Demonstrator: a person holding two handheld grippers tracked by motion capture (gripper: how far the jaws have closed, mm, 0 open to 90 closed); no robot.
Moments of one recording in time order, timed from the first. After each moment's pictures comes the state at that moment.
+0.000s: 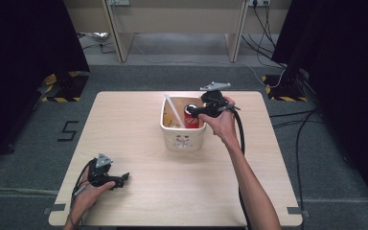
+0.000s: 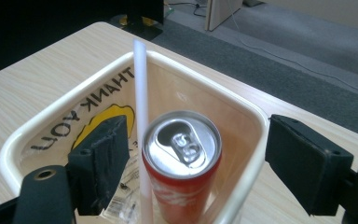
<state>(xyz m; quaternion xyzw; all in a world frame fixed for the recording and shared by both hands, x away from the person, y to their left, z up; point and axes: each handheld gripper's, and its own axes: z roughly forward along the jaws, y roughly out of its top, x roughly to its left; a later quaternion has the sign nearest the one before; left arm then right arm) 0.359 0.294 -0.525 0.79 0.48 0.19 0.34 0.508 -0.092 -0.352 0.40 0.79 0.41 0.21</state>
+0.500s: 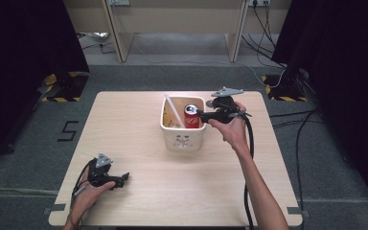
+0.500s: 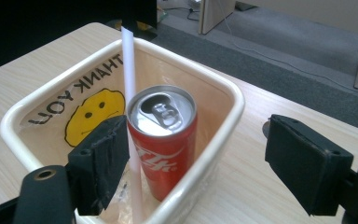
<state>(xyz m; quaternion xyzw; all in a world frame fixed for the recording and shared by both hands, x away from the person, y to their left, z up) 0.359 0.293 -0.525 0.79 0.48 0.19 0.34 0.489 -0.122 -0.355 0.40 0.78 0.42 0.22</state>
